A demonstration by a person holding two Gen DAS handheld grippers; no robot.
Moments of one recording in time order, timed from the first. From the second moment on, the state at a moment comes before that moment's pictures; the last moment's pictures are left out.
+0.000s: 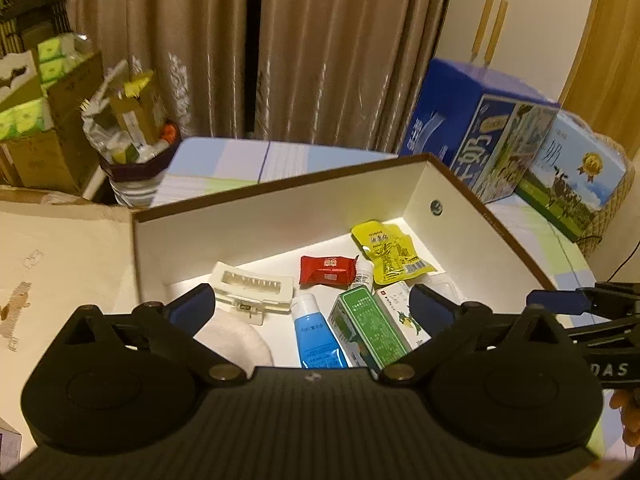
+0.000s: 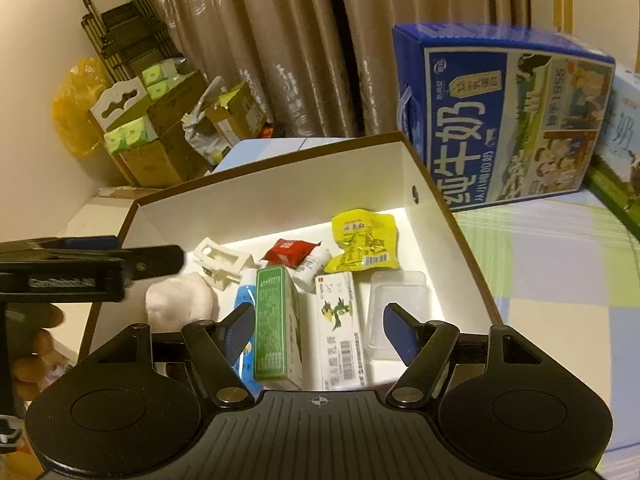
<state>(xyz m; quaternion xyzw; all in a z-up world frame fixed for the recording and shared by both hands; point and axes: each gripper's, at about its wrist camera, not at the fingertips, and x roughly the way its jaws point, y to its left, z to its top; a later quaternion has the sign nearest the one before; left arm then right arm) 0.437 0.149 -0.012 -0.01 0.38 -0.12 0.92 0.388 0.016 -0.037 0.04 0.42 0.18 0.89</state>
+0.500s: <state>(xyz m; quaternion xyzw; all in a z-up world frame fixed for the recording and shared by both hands) 0.331 0.145 0.034 0.00 0.33 -0.09 0.94 0.323 -0.005 -0.014 0.04 0.38 0.20 0.90</state>
